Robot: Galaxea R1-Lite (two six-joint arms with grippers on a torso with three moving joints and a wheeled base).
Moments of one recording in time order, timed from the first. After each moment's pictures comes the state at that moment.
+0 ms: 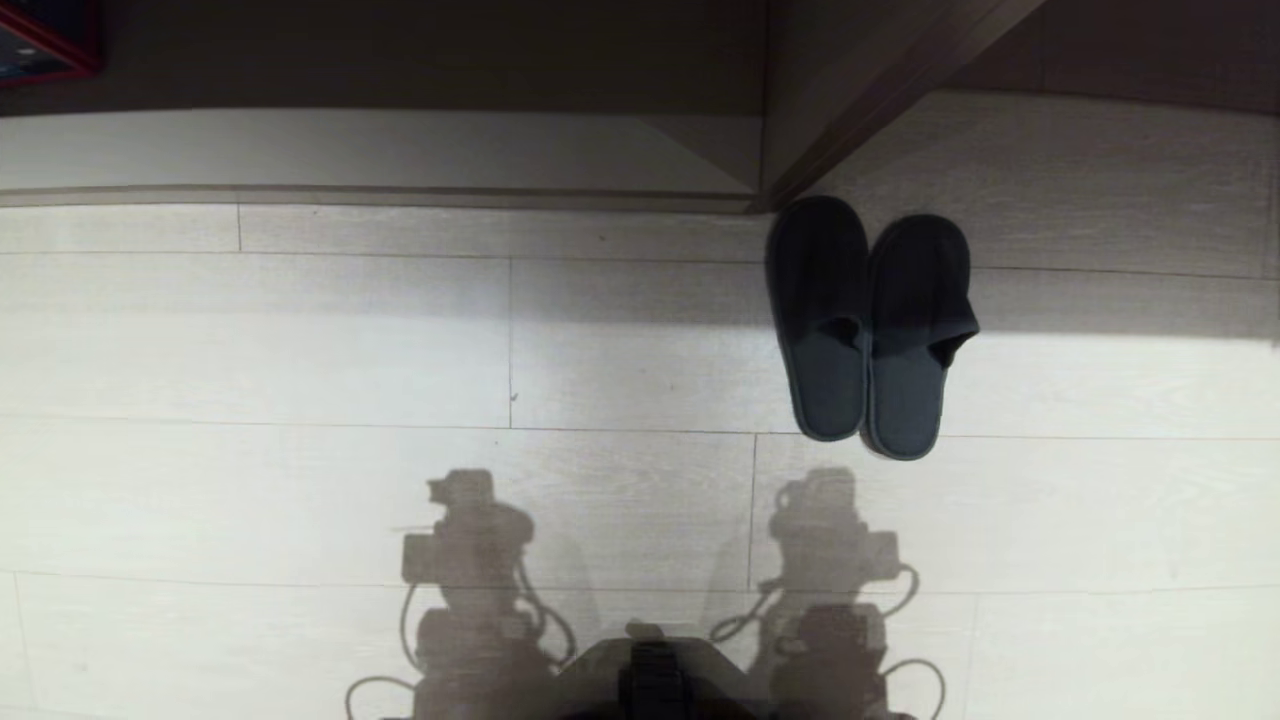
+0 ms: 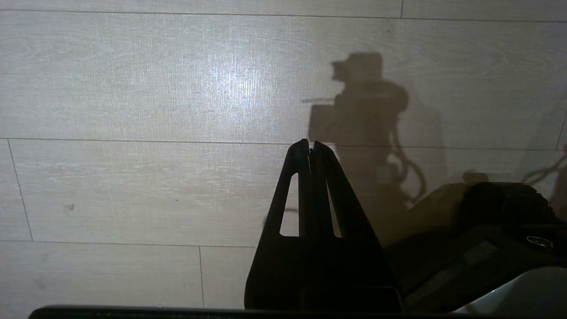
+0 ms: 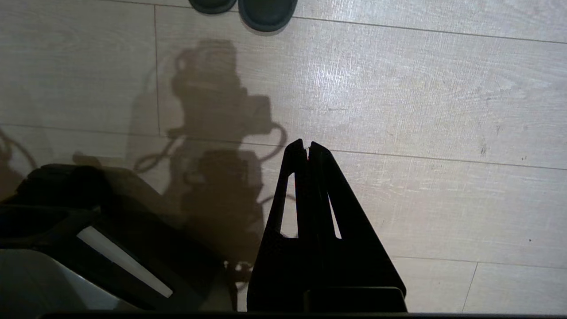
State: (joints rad) left arm 0.00 0.00 0.00 -0.02 0.00 -0.02; right arm 0.00 0.00 0.00 0.00 0.00 -0.01
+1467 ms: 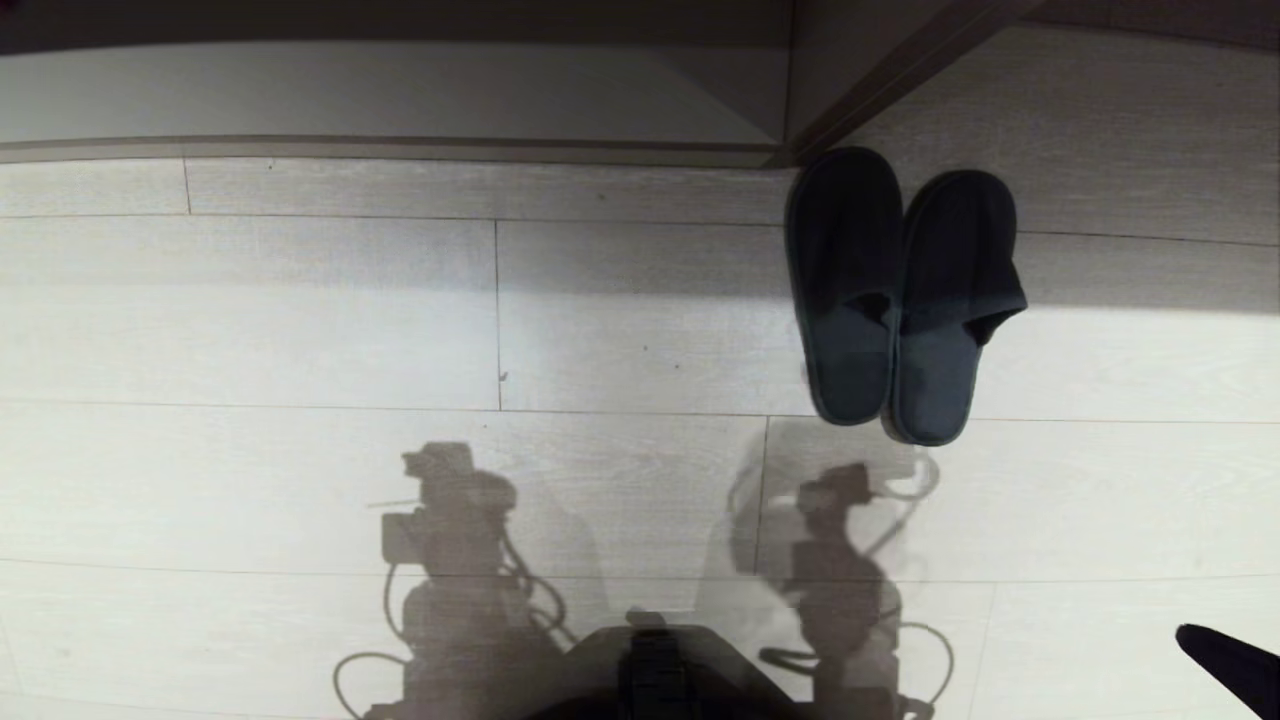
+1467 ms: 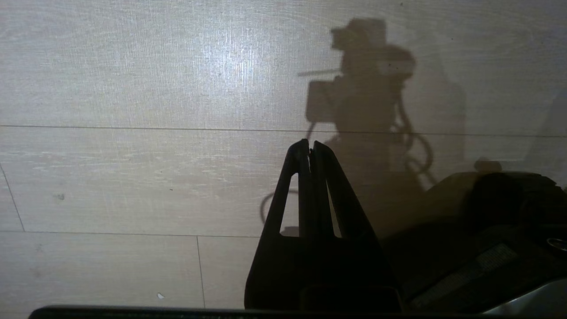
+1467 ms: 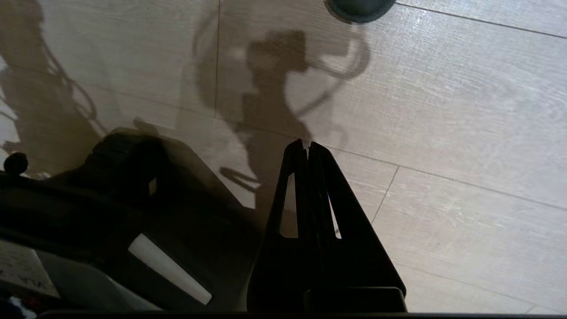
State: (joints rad) left arm 0.00 0.00 0.00 -0.02 0.00 -0.01; right arm 0.02 0.67 -0.21 -0.26 0.21 -0.07
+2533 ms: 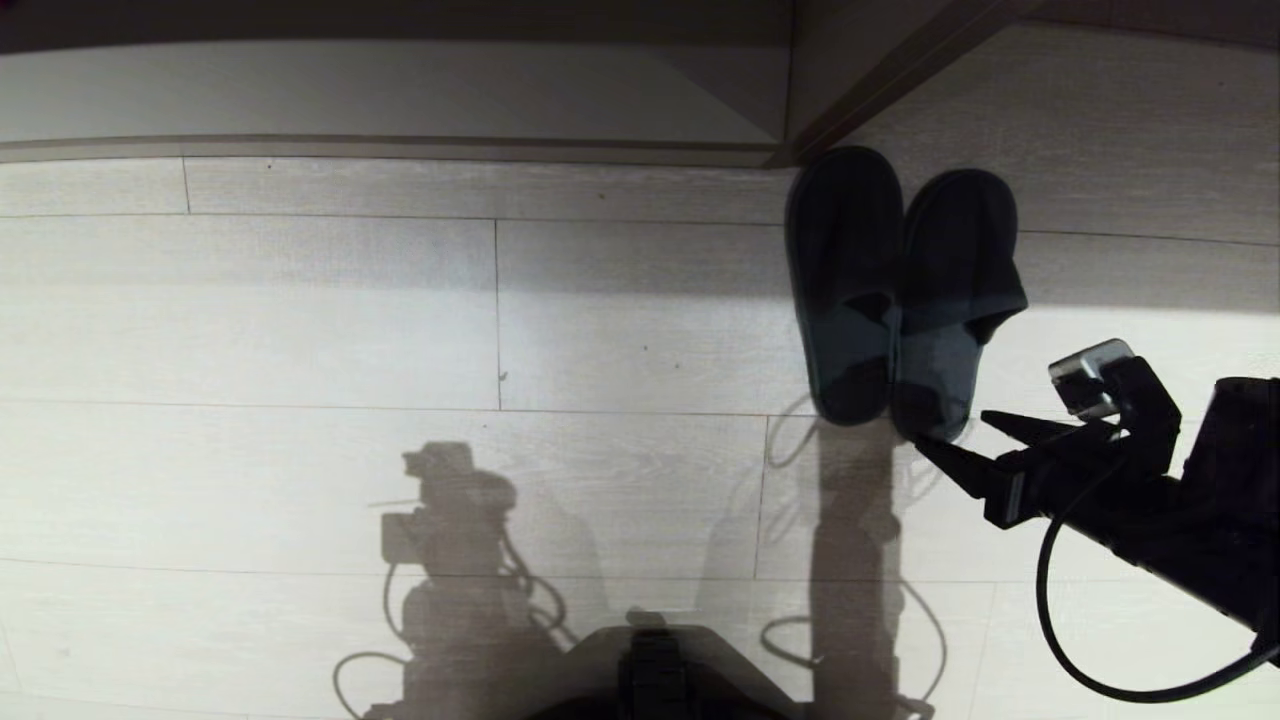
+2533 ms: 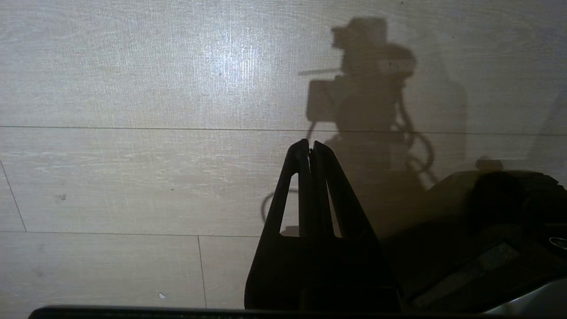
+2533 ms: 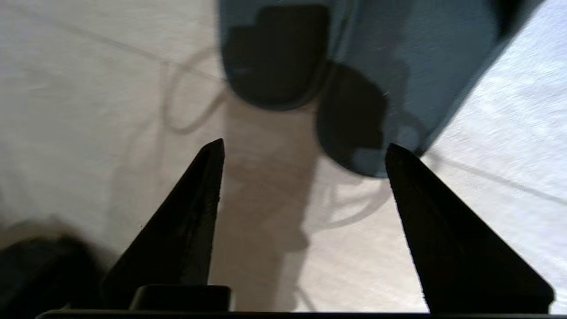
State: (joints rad) left arm 0.00 0.00 0.00 -0.02 0.00 -0.01; right arm 0.11 1.57 -0.42 -0.99 0.13 -0.16
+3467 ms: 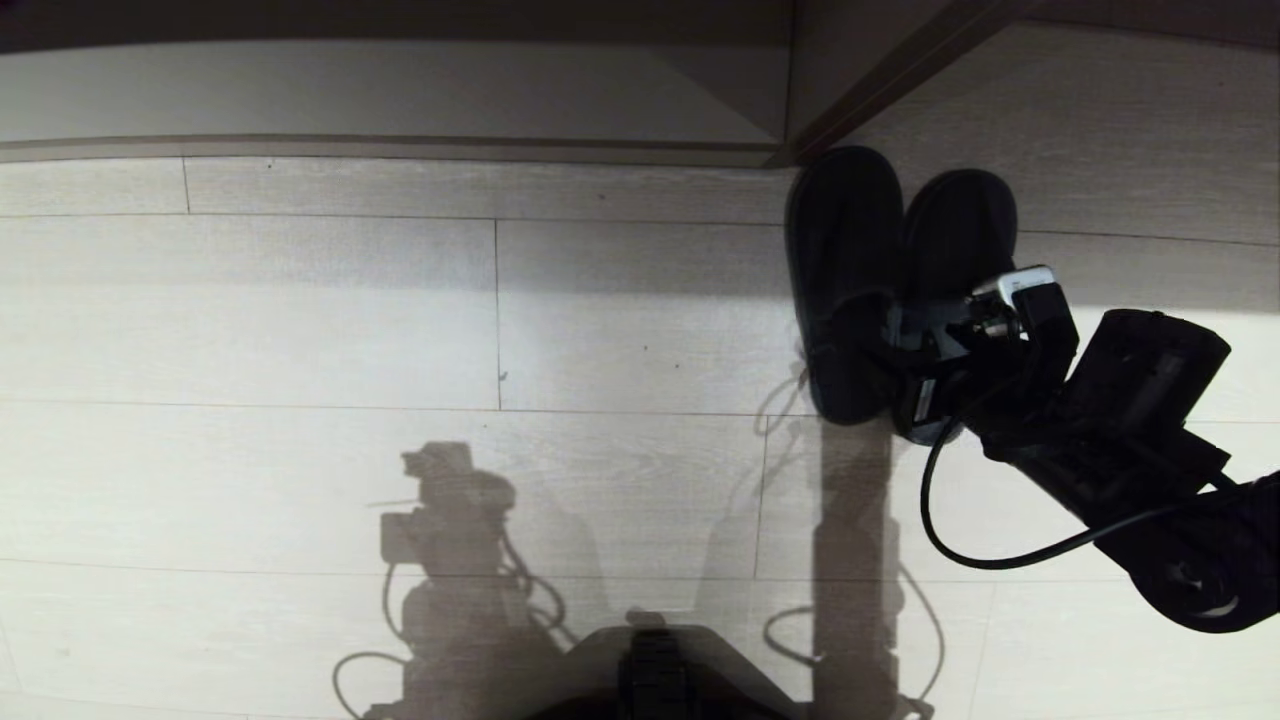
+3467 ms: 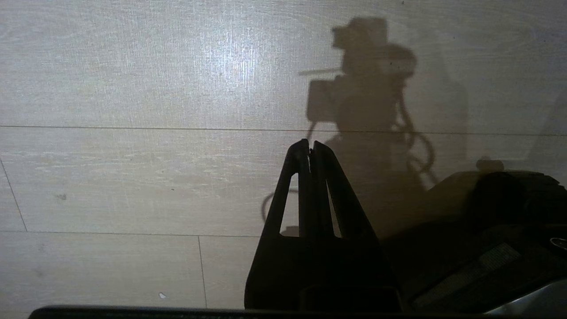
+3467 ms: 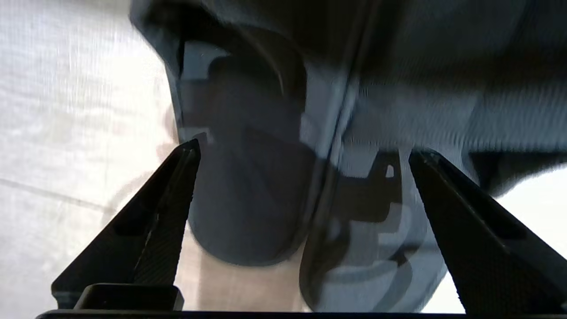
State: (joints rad) left arm 0.00 0.00 0.00 -0.02 0.00 -0.01; right arm 0.22 1.79 -0.67 -1.18 -0.06 -0.16
